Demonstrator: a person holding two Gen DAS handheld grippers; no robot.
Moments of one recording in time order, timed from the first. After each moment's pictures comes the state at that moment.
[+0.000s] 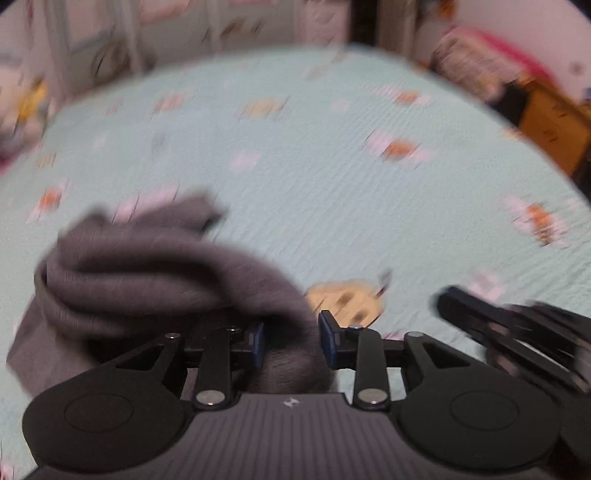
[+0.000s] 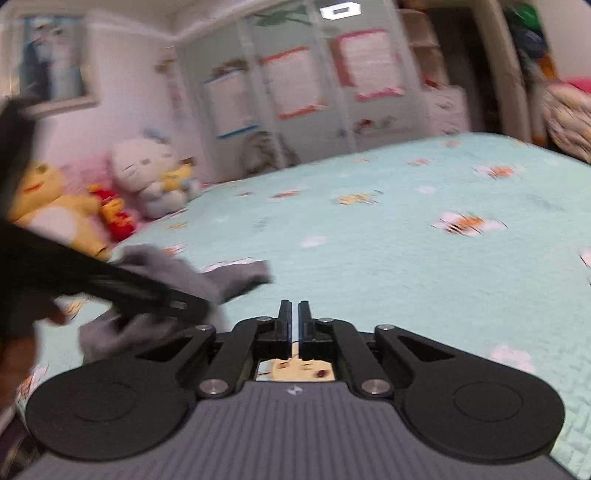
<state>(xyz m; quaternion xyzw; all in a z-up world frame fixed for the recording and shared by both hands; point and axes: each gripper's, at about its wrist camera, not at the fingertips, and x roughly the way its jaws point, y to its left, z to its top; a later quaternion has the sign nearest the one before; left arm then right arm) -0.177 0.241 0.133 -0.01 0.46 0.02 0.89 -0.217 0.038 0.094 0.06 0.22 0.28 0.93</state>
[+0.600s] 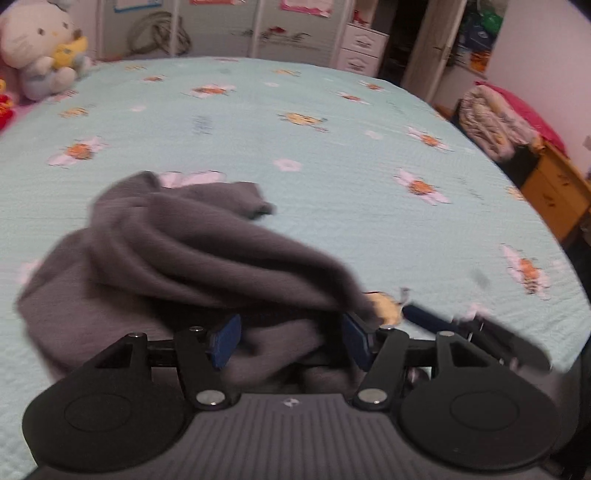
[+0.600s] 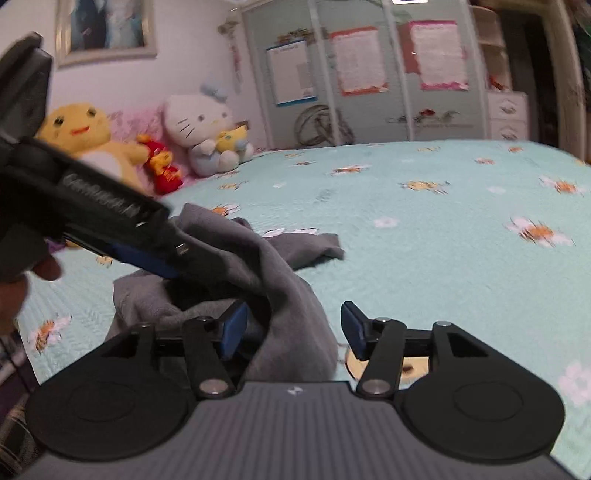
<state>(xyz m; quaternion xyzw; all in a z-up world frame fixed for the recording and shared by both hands) -0.238 0.312 0.158 -0.09 0.40 0.04 0.91 -0.224 0.118 0.088 0.00 0.24 0.36 0.90</state>
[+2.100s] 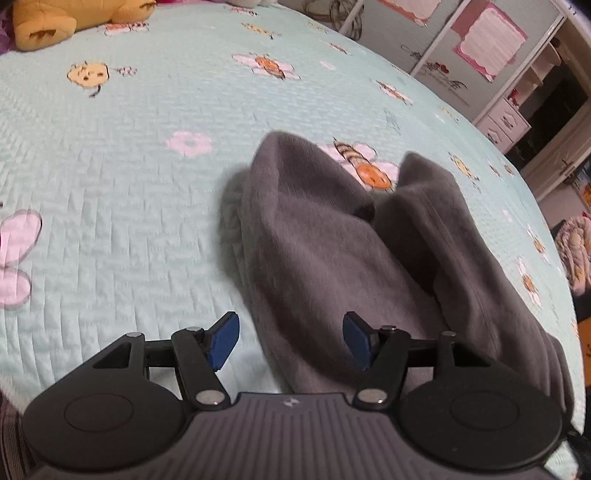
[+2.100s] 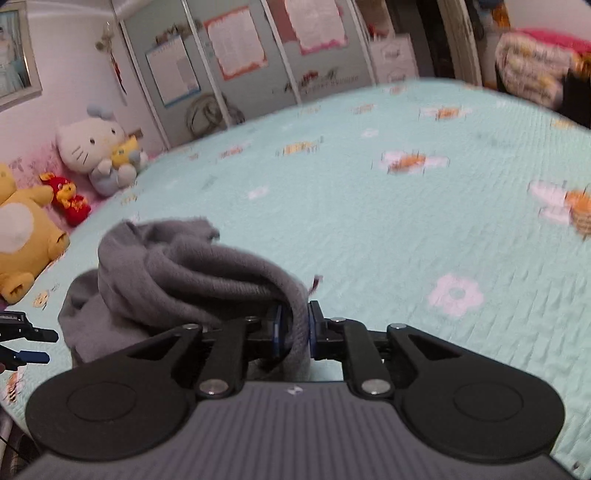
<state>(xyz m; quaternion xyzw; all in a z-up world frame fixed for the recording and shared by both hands) -0.291 0.472 0.082 -0.31 0.38 0.21 0.85 -0.232 0.010 0.087 0.09 0.30 0.19 0.93</state>
